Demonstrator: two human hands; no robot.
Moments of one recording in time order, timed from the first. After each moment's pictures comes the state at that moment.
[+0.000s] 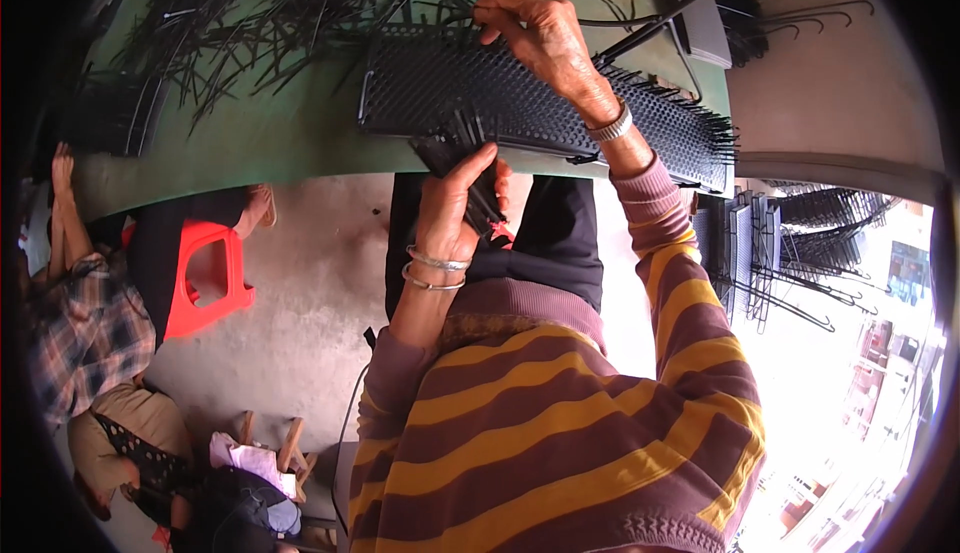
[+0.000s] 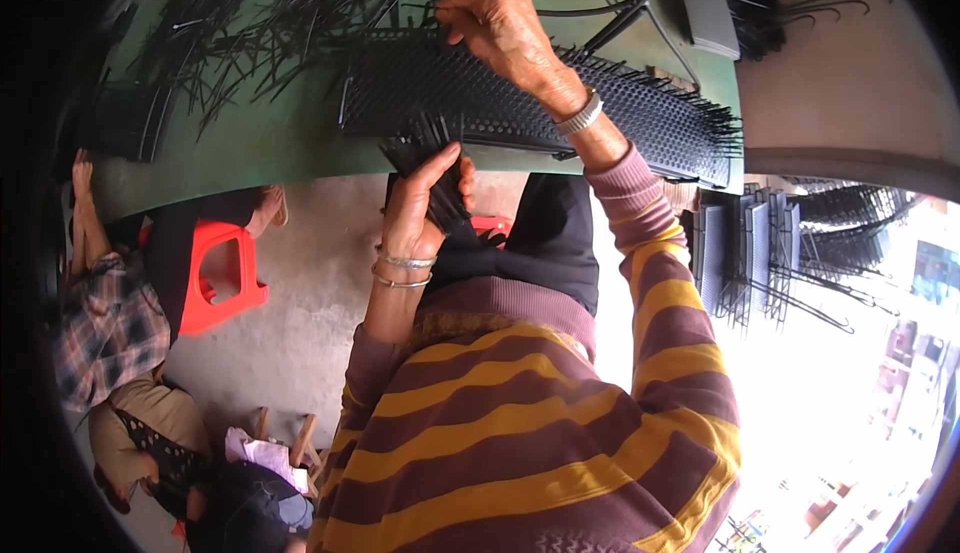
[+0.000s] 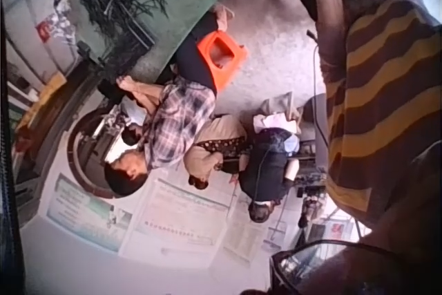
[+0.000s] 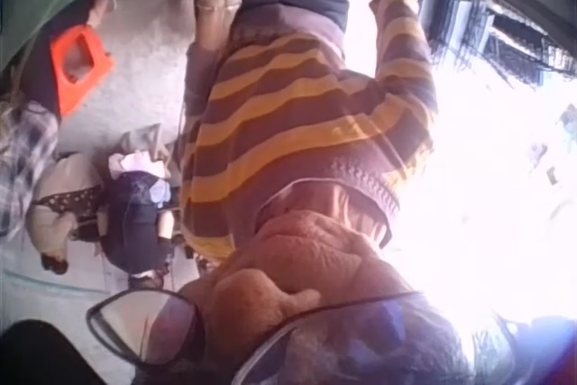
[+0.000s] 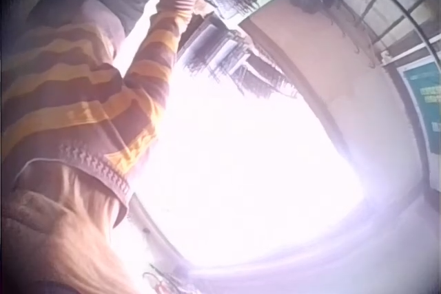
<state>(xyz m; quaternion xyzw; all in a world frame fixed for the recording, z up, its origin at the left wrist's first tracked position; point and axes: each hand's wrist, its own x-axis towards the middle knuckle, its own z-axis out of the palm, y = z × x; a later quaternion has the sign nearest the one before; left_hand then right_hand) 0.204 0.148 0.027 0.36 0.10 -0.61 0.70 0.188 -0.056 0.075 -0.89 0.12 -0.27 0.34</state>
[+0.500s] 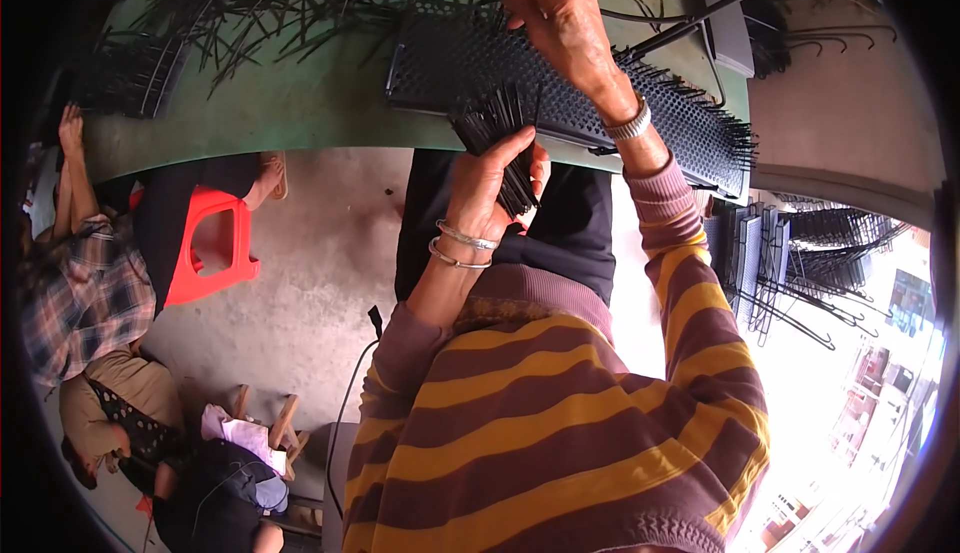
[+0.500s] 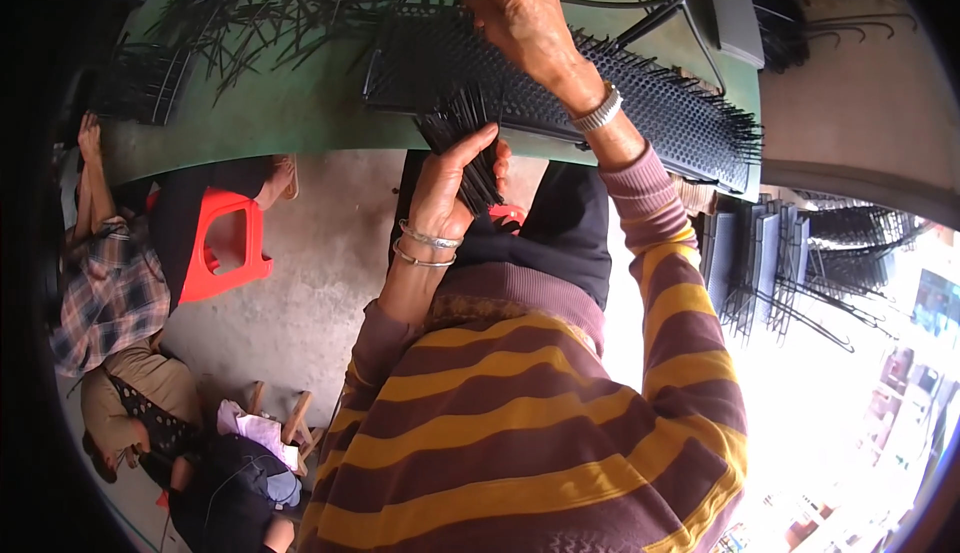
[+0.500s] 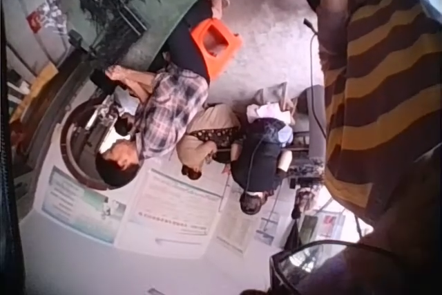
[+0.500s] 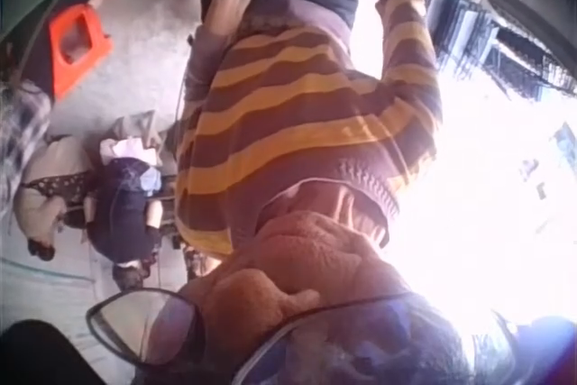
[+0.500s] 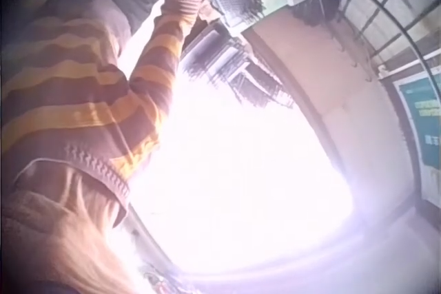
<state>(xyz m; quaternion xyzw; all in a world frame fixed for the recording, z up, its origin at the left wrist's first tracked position) 0.196 0.144 0.039 0.34 0.09 -0.60 0.72 0.197 -0.052 0.066 -0.92 0.09 -0.30 0.22</state>
